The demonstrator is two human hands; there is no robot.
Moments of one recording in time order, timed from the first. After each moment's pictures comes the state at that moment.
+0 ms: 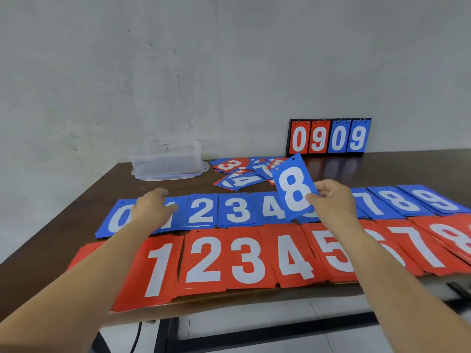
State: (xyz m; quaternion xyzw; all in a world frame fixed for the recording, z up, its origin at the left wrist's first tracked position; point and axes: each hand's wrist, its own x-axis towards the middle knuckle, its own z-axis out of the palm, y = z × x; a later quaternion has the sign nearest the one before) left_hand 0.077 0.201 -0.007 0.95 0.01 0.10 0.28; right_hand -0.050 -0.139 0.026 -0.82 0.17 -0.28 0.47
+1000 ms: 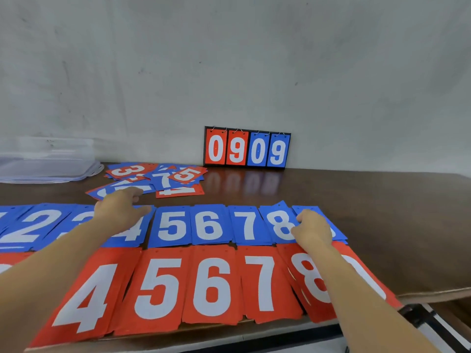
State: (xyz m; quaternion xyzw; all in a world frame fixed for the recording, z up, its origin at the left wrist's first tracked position) left_hand 0.067 -0.079 0.007 0.96 -0.01 0.10 0.26; right_hand -0.031 -0.463 -0.013 -0.92 0.29 -0.17 0.19
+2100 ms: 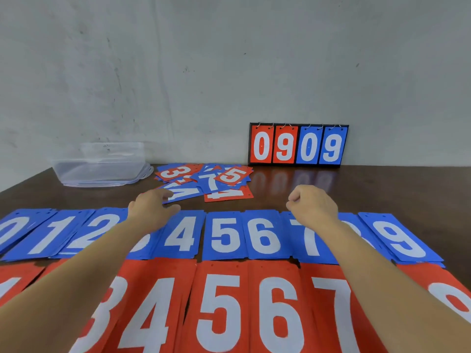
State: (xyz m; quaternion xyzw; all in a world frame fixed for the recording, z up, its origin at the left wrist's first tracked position) left_hand 0.097 -0.036 0.010 0.97 0.02 0.09 0.23; right_hand 0.047 -0.357 0.031 -0.97 0.14 -0.15 0.15
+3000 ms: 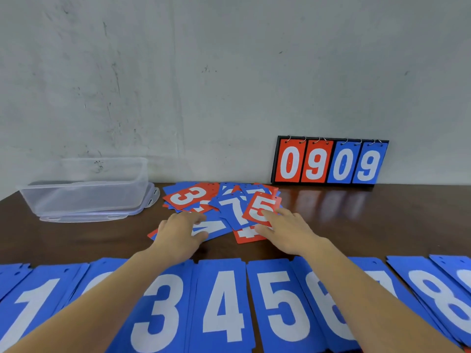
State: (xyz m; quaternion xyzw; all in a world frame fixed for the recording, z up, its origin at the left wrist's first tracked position) left_hand 0.210 -0.009 -0.006 0.97 -0.13 0.03 0.21; right_hand 0.194 -0.253 0.003 -1.00 -0.01 0.04 0.03
